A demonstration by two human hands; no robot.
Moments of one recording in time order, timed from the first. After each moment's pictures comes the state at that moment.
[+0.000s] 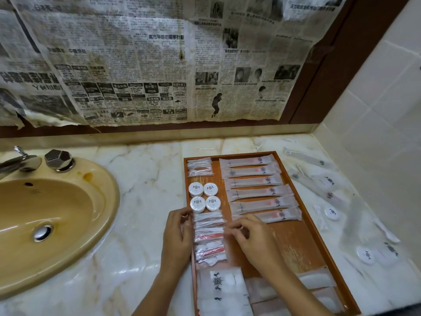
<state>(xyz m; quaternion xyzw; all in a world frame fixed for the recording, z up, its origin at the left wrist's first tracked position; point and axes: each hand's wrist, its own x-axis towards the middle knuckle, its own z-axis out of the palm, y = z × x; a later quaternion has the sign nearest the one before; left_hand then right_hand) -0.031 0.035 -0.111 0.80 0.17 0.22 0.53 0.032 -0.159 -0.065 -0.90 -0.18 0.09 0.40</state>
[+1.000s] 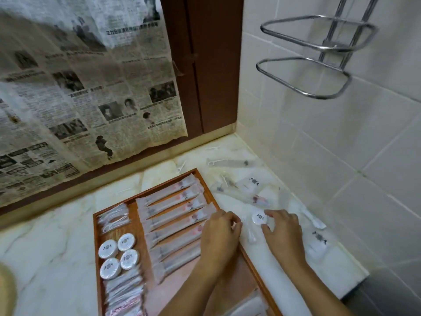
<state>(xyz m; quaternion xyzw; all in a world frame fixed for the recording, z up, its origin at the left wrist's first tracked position) 0.143 -0.226 -0.056 0.95 -0.02 0.02 0.30 0.142 -0.397 -0.099 -0.95 0.10 -0.08 0.29</state>
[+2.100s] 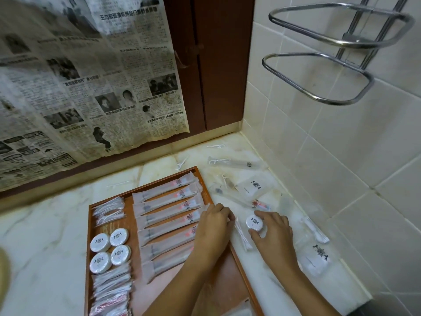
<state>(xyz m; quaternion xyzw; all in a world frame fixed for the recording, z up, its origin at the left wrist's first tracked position) 0.180 -0.232 -0.084 0.97 -0.07 0.02 0.24 0.162 -0.401 -0.112 -0.94 0.03 -0.06 0.33</state>
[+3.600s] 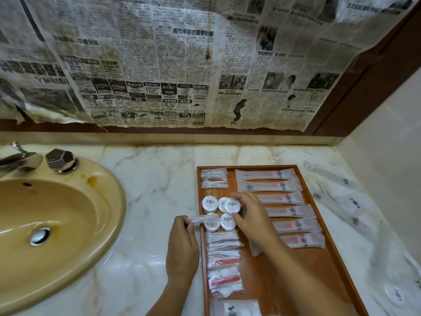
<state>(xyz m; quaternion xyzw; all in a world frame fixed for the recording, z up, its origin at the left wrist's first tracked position) 0.004 0.055 -0.125 0.80 0.30 0.18 0.48 0.134 -0.096 -0.083 -0.91 -0.22 0.11 0.35</state>
